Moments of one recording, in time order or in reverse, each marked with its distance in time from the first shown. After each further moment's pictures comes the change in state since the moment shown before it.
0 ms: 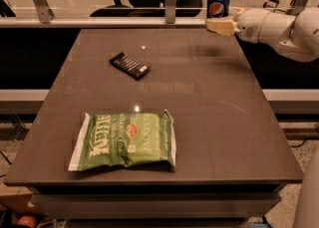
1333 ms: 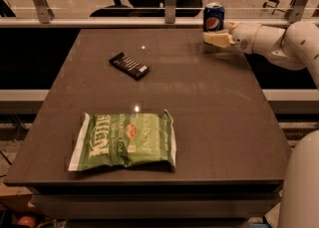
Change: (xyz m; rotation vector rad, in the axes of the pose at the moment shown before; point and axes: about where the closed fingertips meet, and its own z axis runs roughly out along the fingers) arm 0.054 -0.008 0.012 -0.041 0.027 0.025
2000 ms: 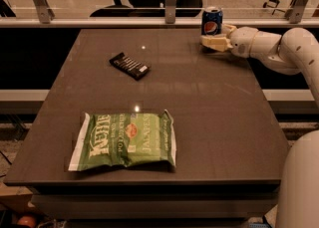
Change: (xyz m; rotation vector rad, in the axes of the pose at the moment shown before) arm 0.013 0.002 0.009 -0.024 -0.037 0.000
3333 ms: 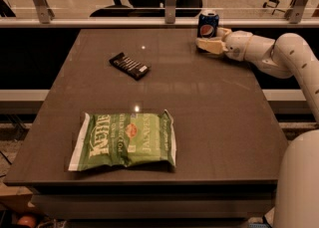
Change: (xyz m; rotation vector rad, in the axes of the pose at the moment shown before) arm 0.011 0.006 0.013 -0.024 -0.028 0.014
